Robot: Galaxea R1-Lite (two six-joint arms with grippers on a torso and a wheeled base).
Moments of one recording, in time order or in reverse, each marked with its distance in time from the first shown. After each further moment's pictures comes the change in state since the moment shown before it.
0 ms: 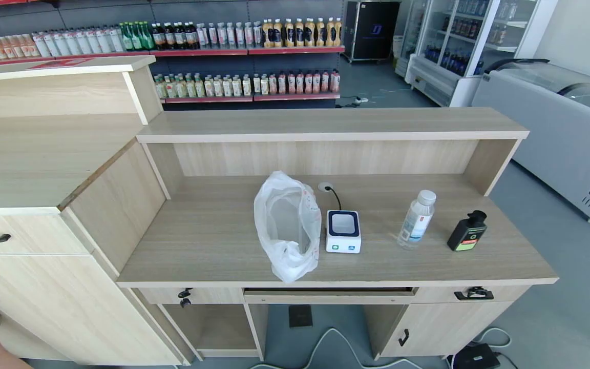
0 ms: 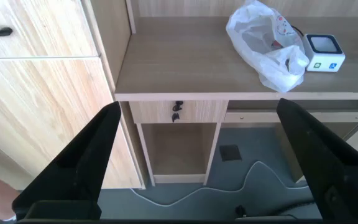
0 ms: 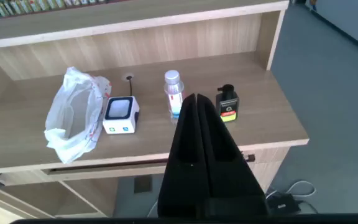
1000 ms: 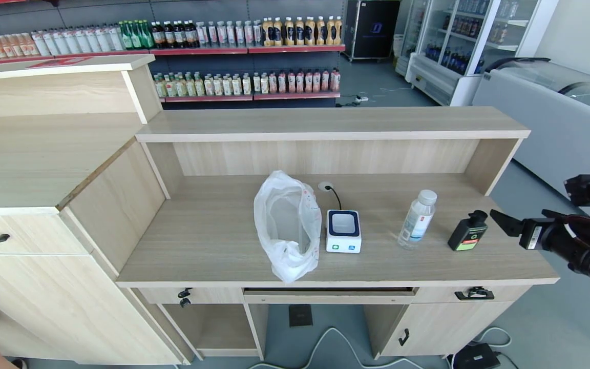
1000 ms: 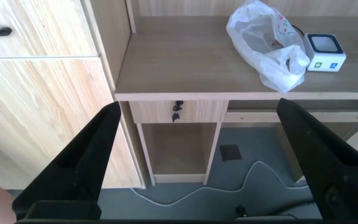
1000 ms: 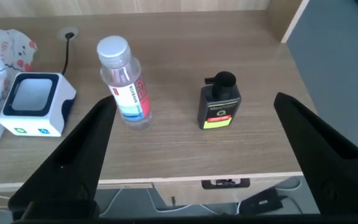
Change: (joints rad) left arm 0.000 0.000 0.000 0.000 0.000 0.000; right arm -0.141 1.154 0.071 -1.009 0.154 -0.130
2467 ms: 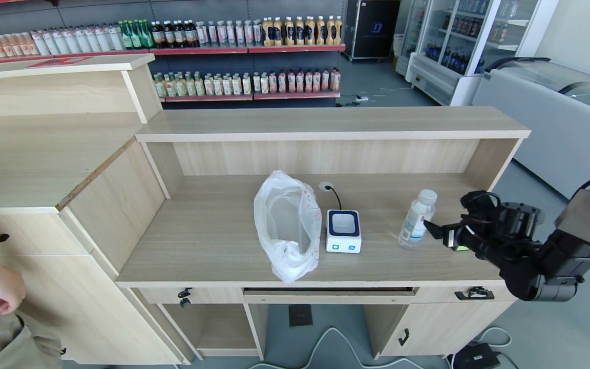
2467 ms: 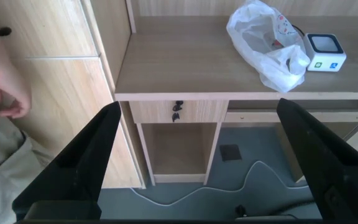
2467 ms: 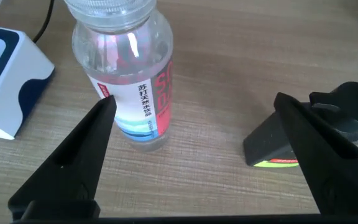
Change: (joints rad) left arm 0.000 0.000 0.000 0.000 0.000 0.000; right arm 0.120 0.565 -0.455 -0.044 0.007 -0.090
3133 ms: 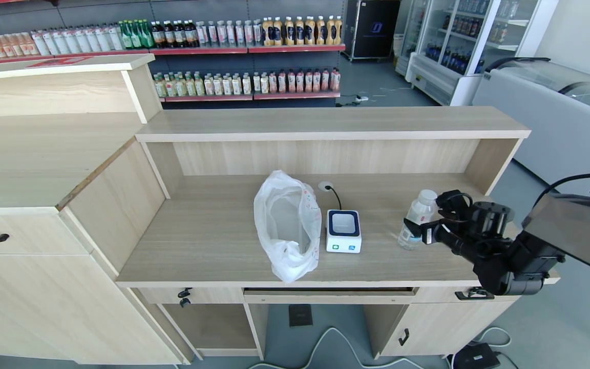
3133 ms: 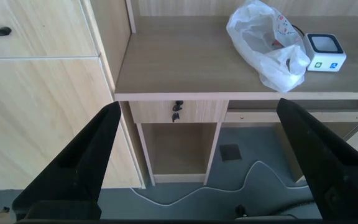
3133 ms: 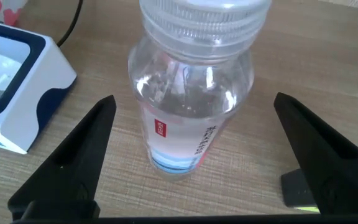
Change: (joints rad) left arm 0.000 0.000 0.000 0.000 0.000 0.000; right arm 0.071 0.100 -0.137 0.001 0.002 -0.028
